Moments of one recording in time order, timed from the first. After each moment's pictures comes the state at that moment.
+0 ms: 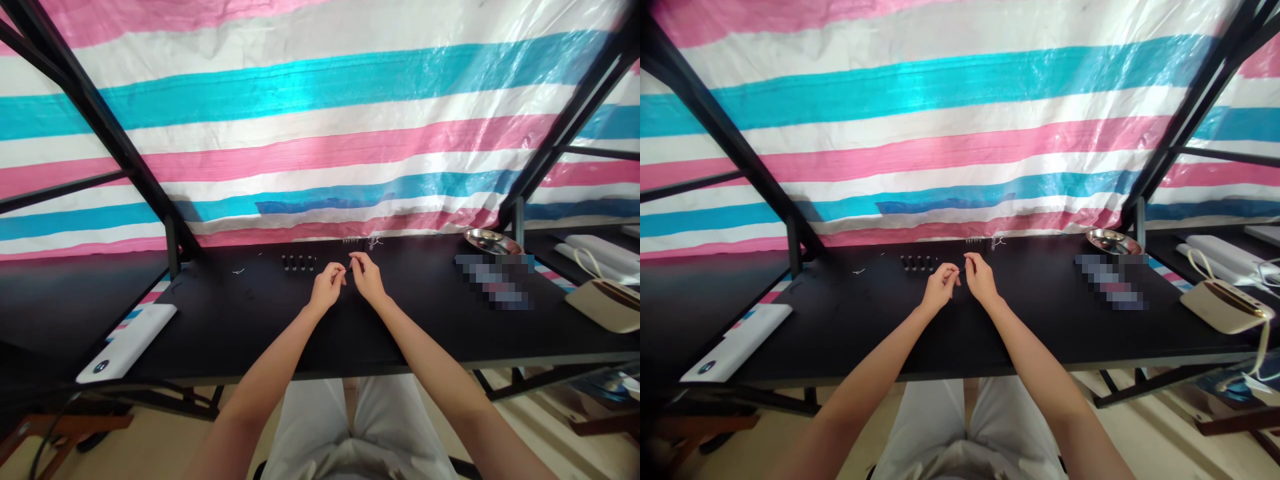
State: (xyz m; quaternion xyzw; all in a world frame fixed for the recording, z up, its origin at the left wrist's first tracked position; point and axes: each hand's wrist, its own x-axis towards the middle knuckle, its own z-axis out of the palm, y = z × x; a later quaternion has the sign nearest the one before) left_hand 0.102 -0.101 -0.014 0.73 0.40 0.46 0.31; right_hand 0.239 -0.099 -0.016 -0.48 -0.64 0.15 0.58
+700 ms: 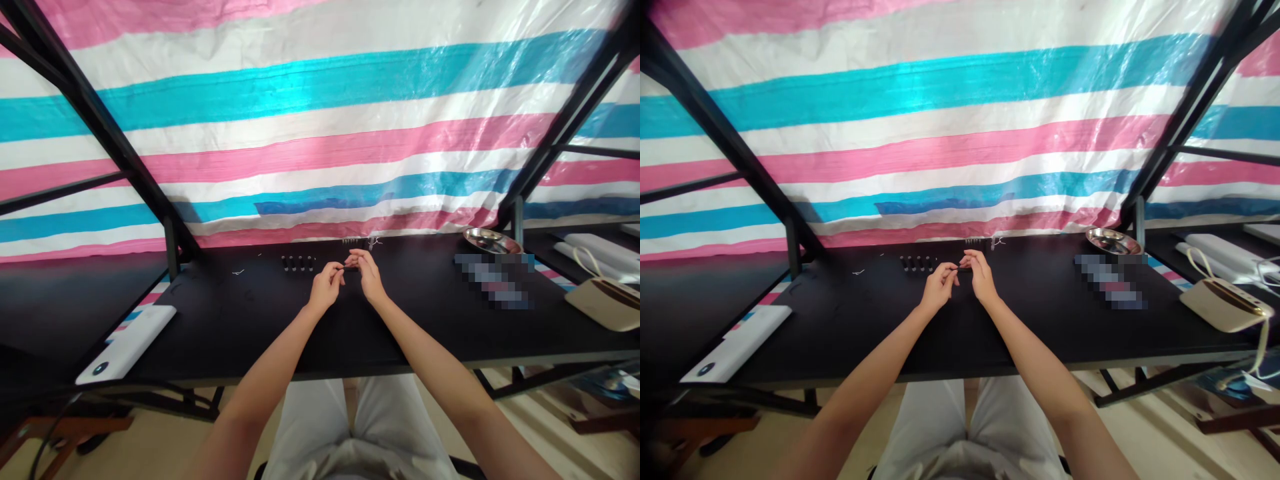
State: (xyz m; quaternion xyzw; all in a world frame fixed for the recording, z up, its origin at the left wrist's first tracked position) left_hand 0.101 -0.097 -0.018 0.73 0.40 0.46 0.29; right_hand 0.237 -0.096 -0.019 -0.38 -0.58 0.32 0.65
